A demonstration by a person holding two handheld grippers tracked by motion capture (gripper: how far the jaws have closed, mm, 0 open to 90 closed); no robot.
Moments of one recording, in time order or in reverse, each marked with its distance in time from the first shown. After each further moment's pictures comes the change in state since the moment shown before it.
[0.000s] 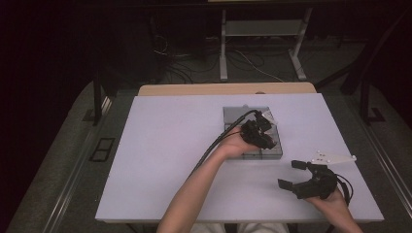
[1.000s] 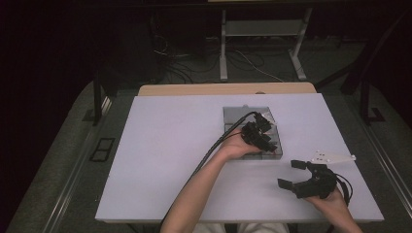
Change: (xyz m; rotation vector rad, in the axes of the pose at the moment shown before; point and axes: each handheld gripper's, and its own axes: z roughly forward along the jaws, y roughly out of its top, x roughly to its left) left arm 0.007 -0.004 0.009 -0.003 -0.015 -0.057; right arm -0.001 0.001 0.001 -0.003 0.004 0.007
